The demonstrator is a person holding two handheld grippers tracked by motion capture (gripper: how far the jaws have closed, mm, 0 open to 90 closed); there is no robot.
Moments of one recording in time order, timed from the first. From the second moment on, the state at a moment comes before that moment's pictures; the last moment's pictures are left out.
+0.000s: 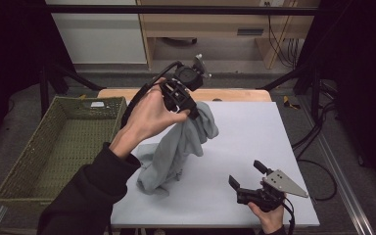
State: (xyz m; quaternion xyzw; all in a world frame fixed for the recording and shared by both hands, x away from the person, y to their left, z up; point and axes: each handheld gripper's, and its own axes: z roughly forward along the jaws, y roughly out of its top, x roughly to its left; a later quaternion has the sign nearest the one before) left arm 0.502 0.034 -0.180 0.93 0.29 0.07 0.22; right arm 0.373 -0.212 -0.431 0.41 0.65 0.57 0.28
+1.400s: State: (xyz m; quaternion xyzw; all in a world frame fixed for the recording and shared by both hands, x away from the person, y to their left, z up) left arm 0.513 0.000 -0.346 0.95 0.27 -0.01 0.18; right arm 0.369 -0.214 -0.428 0.41 0.65 0.58 0.28
